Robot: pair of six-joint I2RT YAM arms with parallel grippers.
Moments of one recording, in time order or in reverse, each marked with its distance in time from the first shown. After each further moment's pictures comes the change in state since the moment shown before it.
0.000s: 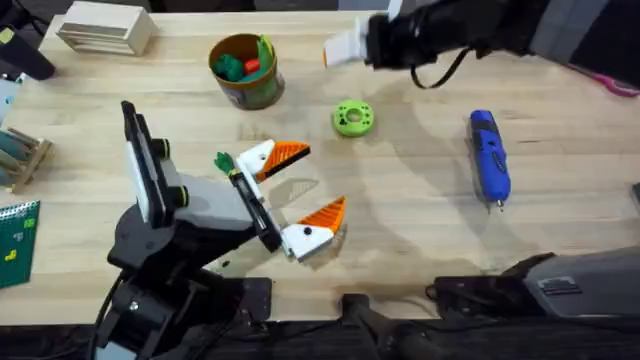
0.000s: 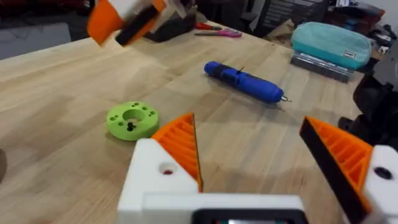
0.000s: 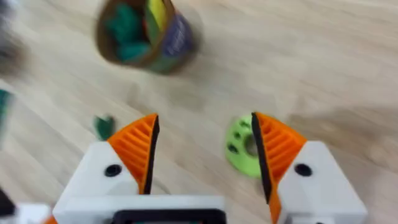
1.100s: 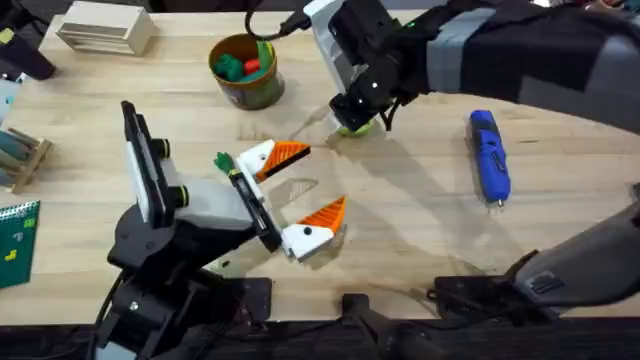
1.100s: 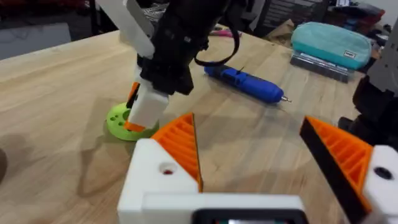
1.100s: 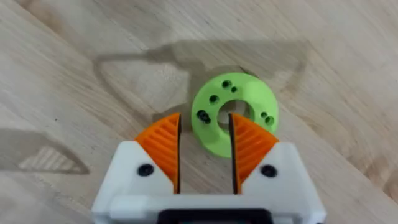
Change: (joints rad) left arm 0.000 0.000 0.000 0.000 0.000 0.000; right arm 0.205 0.195 0.000 -0.120 0.377 -0.299
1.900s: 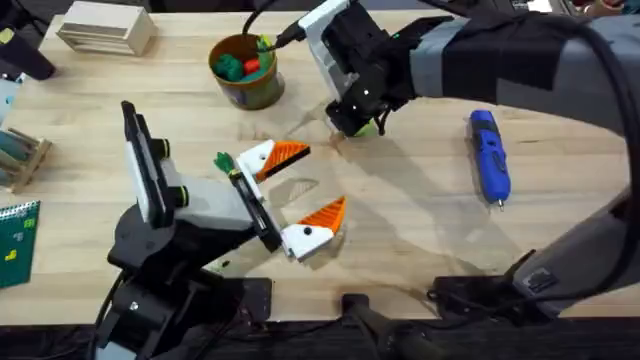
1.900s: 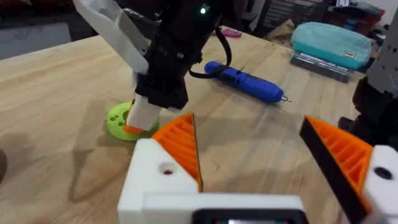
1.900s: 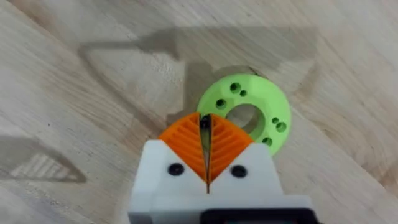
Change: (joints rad) left arm 0.000 0.000 0.000 0.000 0.000 0.000; right arm 0.009 0.052 0.000 0.023 0.004 -0.001
